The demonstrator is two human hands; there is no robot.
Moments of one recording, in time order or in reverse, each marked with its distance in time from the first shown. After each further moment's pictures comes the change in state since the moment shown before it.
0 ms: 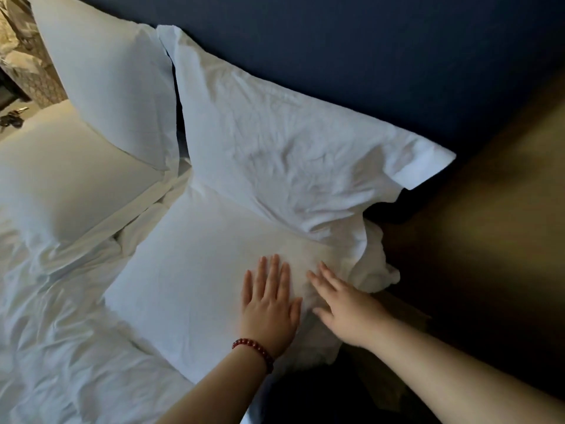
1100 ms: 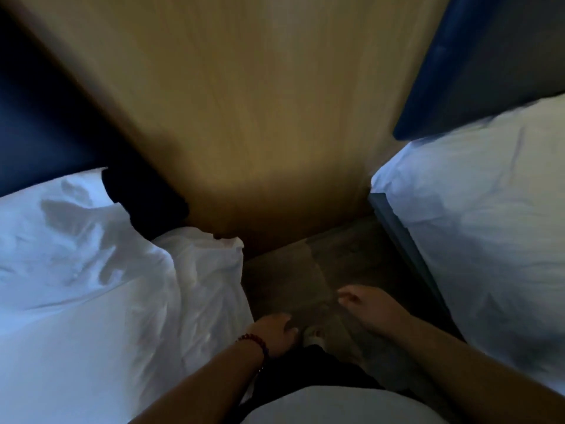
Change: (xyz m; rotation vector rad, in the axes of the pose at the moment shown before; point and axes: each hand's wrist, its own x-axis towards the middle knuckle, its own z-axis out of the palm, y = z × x) left_hand -0.103 0.229 0.042 0.164 -0.863 0.585; right_hand -0.344 0.103 0.147 0.925 0.420 0.794
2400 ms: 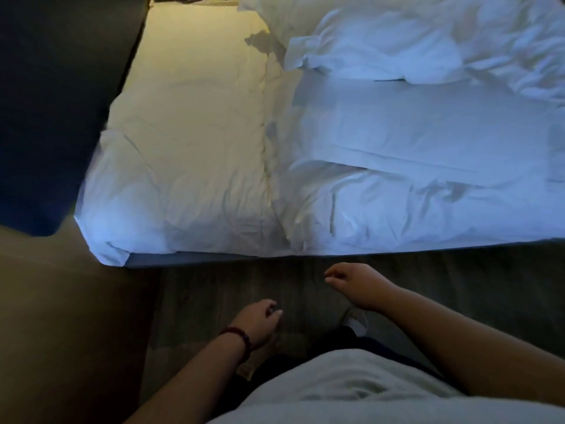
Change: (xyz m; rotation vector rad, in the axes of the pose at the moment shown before) left_hand 0.017 0.300 0.125 0.740 -0.352 0.706; right_hand -0.252 0.228 0.058 0.734 0.686 0.718
